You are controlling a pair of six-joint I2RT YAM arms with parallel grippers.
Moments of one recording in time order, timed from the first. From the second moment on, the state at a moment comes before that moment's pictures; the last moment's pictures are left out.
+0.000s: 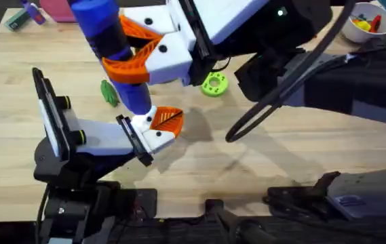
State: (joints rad) left arm -0.05 0.01 0.01 -0.09 0.94 -0.01; right arm 0.72 1.61 0.97 1.21 -1.13 0.33
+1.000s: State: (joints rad) left arm -0.05 0.01 0.01 -0.09 0.94 -0.01; right arm 0.72 1.60 0.97 1.14 -1.18 0.31
